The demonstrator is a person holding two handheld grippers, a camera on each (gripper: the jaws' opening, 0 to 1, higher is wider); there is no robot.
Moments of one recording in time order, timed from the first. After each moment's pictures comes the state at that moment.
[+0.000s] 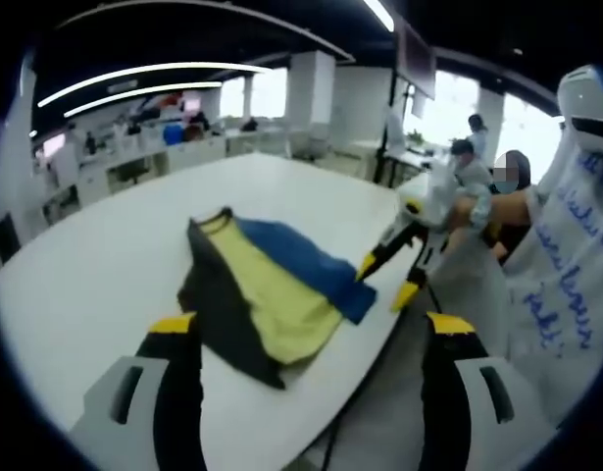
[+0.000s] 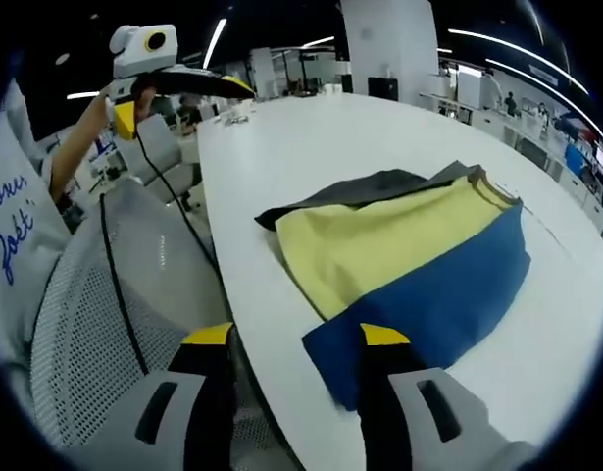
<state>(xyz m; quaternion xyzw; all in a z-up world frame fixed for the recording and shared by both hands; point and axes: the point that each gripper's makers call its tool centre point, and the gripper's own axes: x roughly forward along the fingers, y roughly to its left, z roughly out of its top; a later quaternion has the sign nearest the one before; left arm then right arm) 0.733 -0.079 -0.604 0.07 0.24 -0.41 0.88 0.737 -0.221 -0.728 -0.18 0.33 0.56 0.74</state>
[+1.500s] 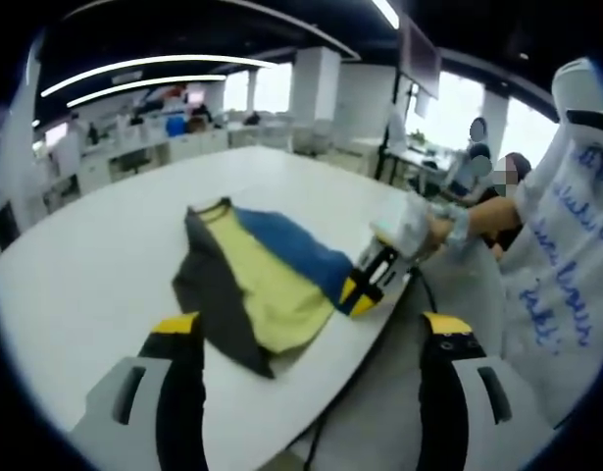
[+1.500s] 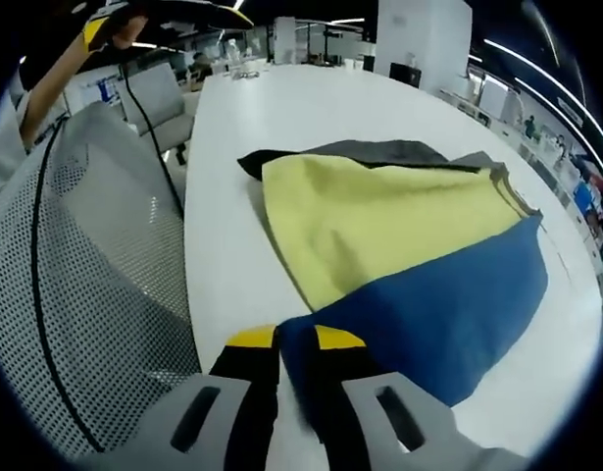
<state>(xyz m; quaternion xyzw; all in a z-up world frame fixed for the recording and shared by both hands) 0.722 -0.079 -0.613 0.06 0.26 -0.40 0.88 0.754 -0.211 -0.782 -0.28 0.33 0.55 0.72</state>
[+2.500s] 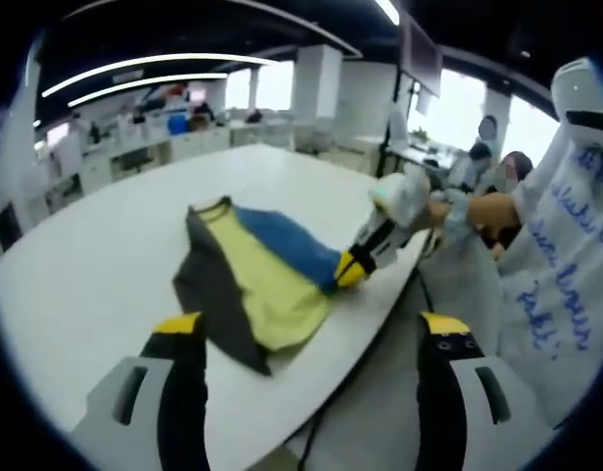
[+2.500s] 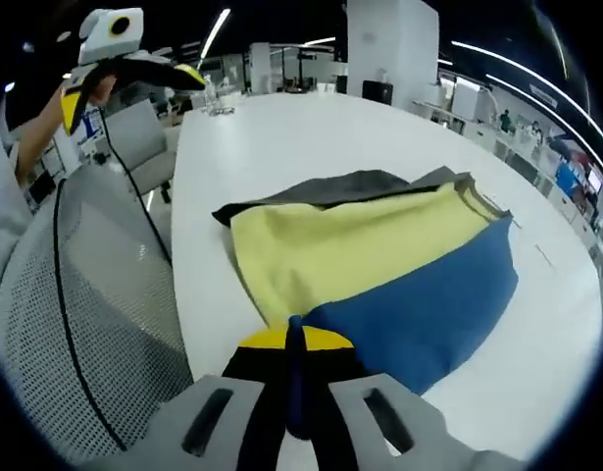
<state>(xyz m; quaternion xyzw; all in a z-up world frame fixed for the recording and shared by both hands) 0.717 -0.081 -0.610 0.06 0.26 -0.39 0.88 0.790 -0.223 -0.722 -0.21 0.29 0.52 0.77</state>
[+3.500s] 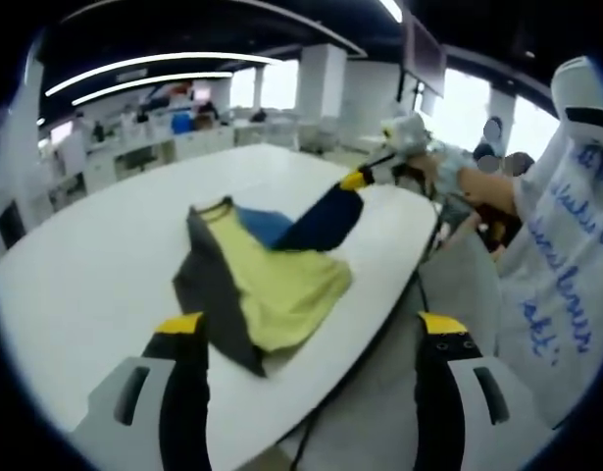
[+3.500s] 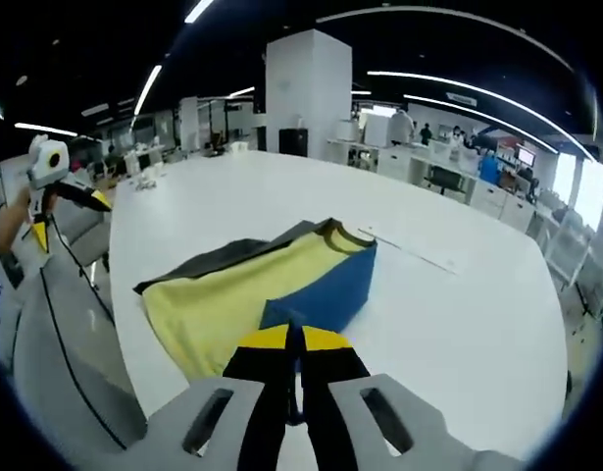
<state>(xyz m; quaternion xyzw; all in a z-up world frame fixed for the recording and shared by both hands) 0.713 -0.090 -0.605 0.06 0.26 -0.38 0.88 0.894 -0.351 -0.628 -0.13 0.22 0.39 0.88</state>
